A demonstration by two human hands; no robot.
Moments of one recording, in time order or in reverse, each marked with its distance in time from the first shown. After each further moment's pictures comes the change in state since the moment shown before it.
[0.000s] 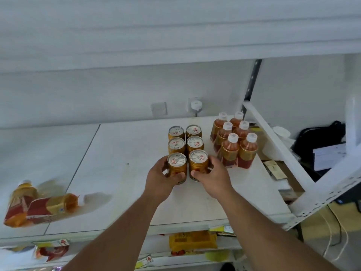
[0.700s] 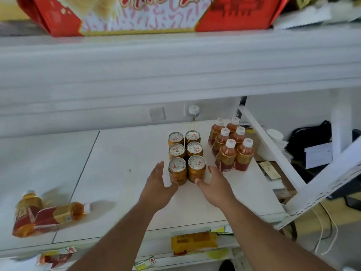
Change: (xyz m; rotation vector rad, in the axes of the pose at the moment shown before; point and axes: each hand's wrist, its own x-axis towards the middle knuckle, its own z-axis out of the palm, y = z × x) left_hand -0.002 0.002 -0.028 0.521 -0.159 -0.091; right_hand -0.030 -0.027 -0.012 -0.268 -0.068 0.100
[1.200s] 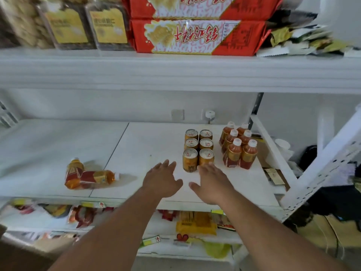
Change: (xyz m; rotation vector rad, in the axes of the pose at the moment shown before) left_hand -0.095 0.033 -0.044 0.589 -0.022 0.010; right_hand -0.093 -0.053 -0.023 -0.785 -0.256 -0.366
